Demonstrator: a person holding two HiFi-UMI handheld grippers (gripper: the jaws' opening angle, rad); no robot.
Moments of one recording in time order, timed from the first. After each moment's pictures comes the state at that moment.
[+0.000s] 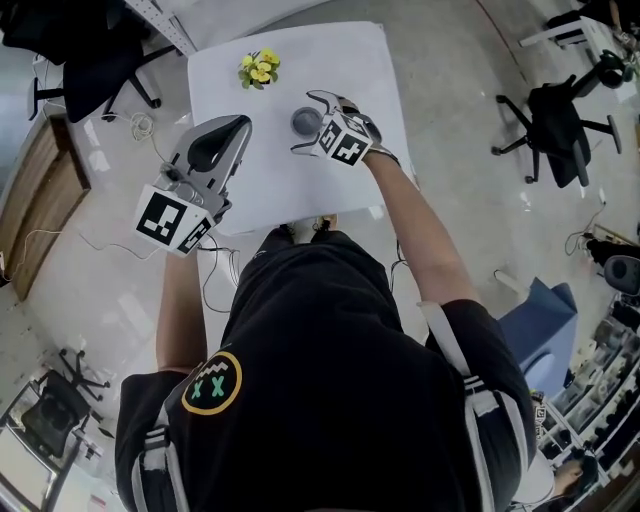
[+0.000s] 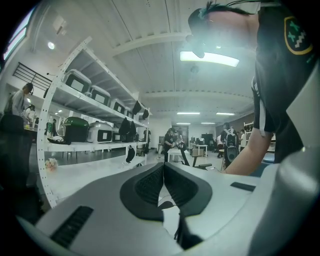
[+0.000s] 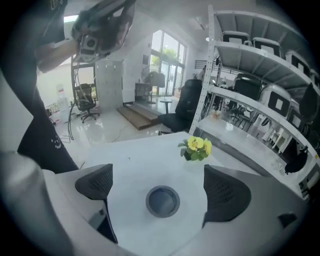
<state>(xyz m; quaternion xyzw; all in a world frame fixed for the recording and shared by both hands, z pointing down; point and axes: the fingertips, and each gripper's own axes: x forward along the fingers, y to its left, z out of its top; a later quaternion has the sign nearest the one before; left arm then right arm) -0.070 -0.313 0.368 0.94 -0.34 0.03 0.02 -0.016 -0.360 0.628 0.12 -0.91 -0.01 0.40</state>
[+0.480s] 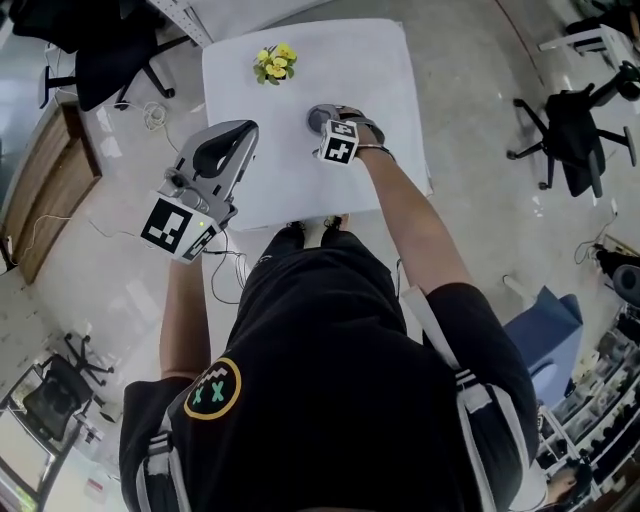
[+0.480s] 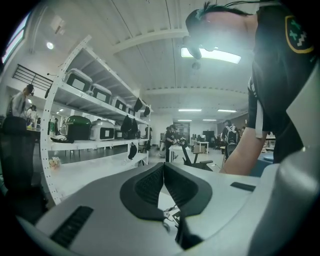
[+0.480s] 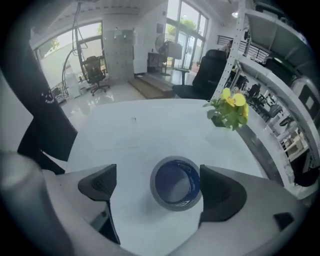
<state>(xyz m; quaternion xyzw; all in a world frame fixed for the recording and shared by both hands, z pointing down) -0.078 -0.309 0.369 0.94 -0.35 0.05 0.02 -0.010 -0.348 0.756 0.04 -0.85 -0.03 0.53</state>
